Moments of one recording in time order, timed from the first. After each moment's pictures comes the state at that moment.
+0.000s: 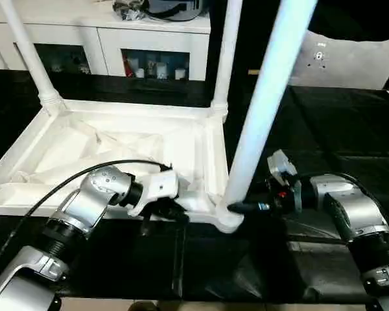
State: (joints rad) left arm -0.53 0.47 -0.38 0.38 0.01 0.17 -1.27; right arm -0.47 -0.42 0.13 0.41 0.26 0.29 1.34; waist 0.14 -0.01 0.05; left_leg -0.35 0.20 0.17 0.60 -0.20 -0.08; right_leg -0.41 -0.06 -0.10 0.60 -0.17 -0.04
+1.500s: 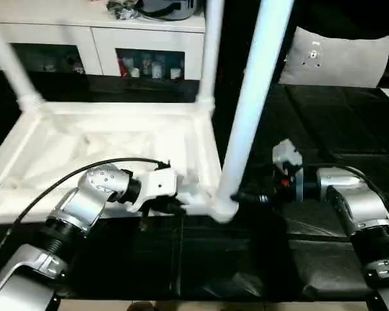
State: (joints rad) left arm -0.56 0.51 -0.41 0.42 0.05 -0.01 -1.33; right arm -0.50 -0.47 0.14 0.45 0.22 0.18 1.40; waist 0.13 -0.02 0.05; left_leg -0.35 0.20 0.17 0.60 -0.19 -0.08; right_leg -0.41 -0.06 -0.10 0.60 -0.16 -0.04
